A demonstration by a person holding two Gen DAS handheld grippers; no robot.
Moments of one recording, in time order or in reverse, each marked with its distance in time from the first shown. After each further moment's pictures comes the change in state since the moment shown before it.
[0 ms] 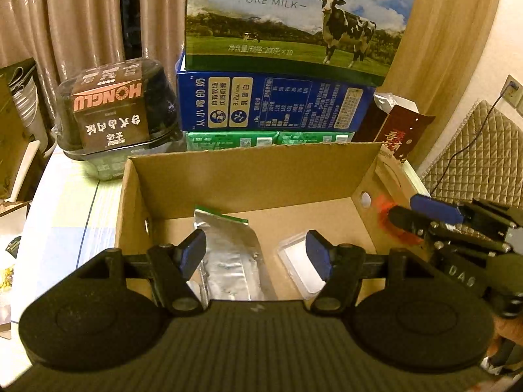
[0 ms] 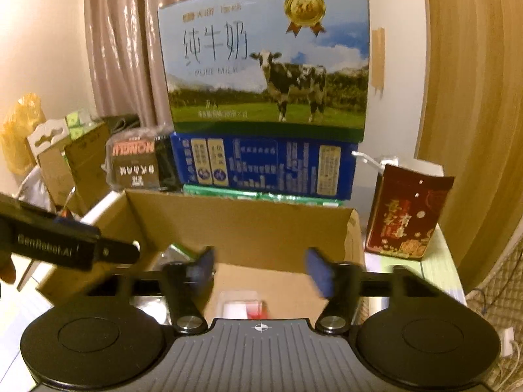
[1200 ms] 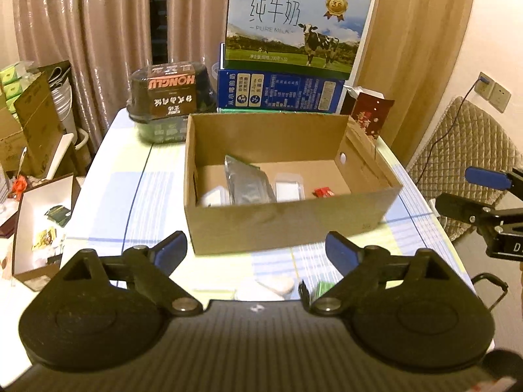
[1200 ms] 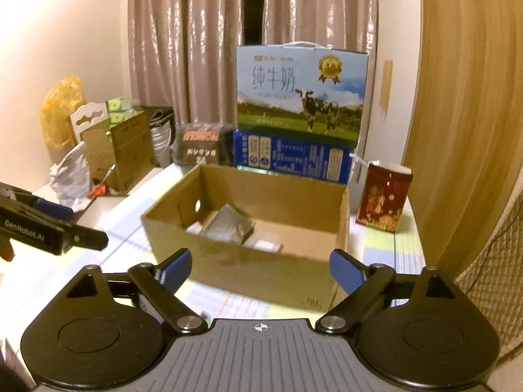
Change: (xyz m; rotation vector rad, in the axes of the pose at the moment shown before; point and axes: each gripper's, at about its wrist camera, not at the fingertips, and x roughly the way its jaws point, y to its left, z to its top) left arm -0.179 -0.008 -0.116 -0.020 -0.060 0.048; right arm -0.200 0.060 -0.054 -0.105 0.015 0.042
